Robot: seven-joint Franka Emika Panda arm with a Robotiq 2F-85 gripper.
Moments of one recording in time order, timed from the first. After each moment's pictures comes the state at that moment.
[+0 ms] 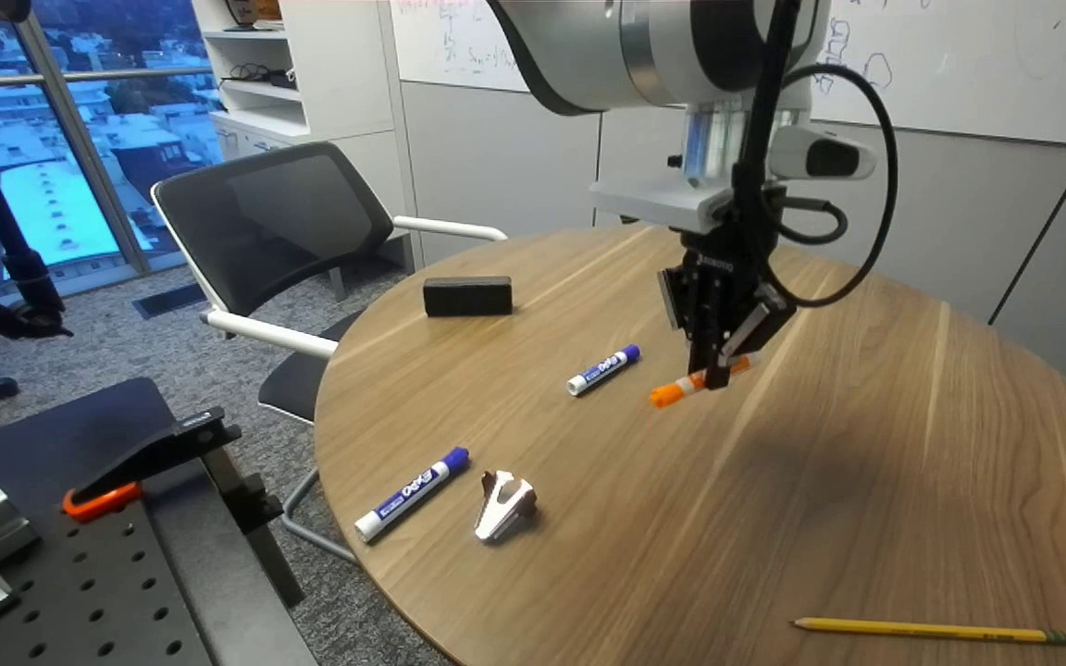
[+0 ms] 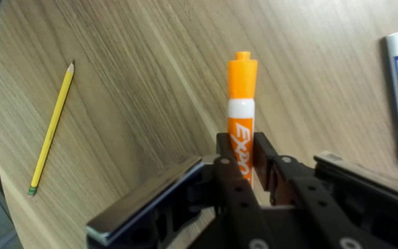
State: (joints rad) arm 0.06 0.98 -0.16 -1.33 -0.03 2.20 0.32
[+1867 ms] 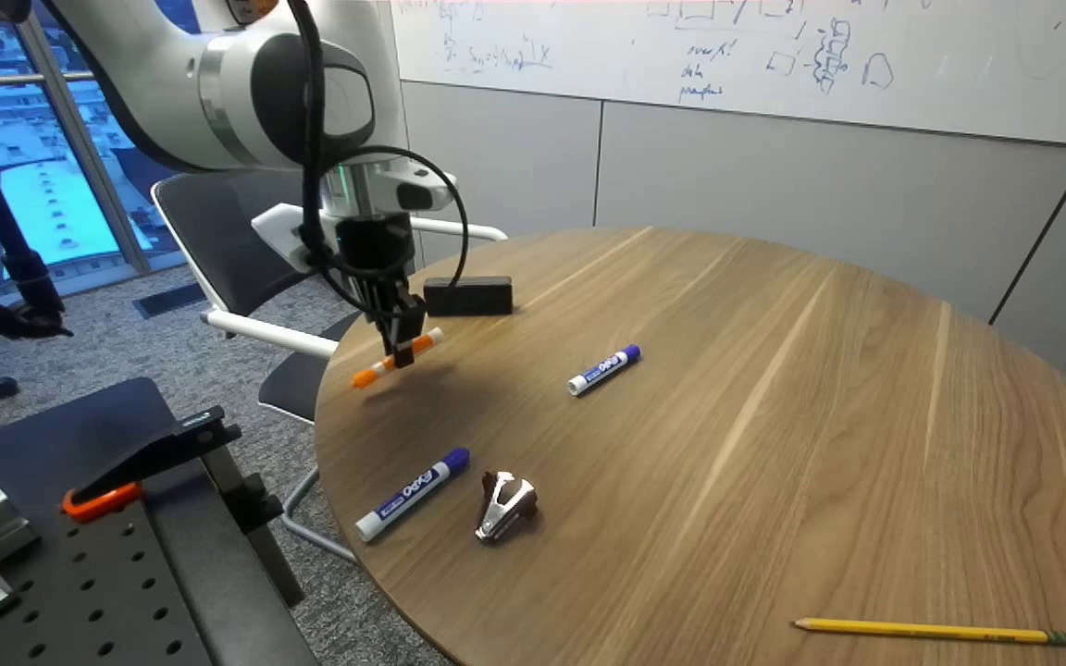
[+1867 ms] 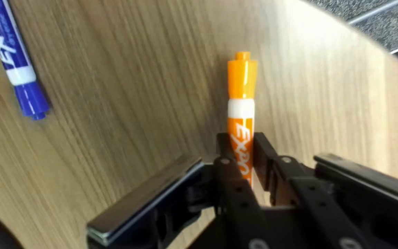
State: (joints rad) arm 0.46 0.77 -0.06 -1.94 -0.08 2.67 0.55
